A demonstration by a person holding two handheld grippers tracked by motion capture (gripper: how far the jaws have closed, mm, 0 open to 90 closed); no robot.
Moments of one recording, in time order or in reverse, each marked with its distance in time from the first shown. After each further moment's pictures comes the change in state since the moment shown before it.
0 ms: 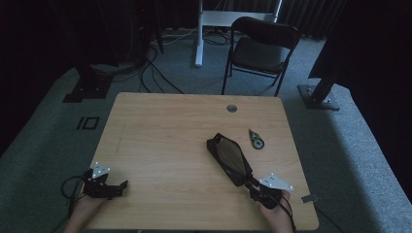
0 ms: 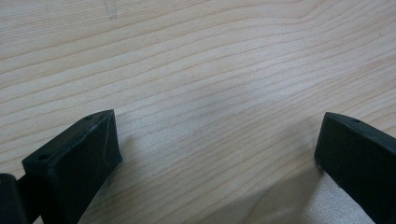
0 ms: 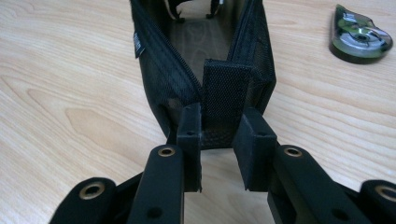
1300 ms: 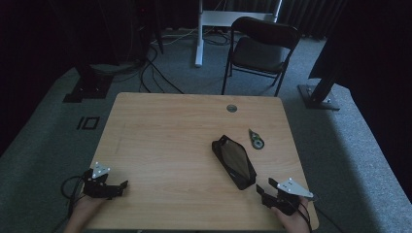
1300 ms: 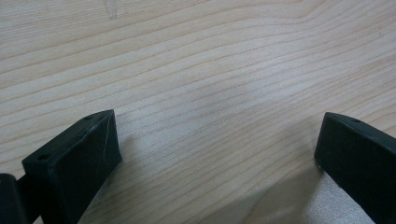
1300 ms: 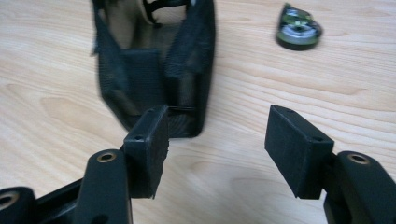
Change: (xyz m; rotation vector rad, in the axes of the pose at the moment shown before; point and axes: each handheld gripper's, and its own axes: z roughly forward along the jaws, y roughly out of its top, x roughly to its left) left arm 0.000 0.000 0.000 0.000 0.000 0.000; right arm -0.034 -0.016 -0.032 -0.033 -0.036 0.036
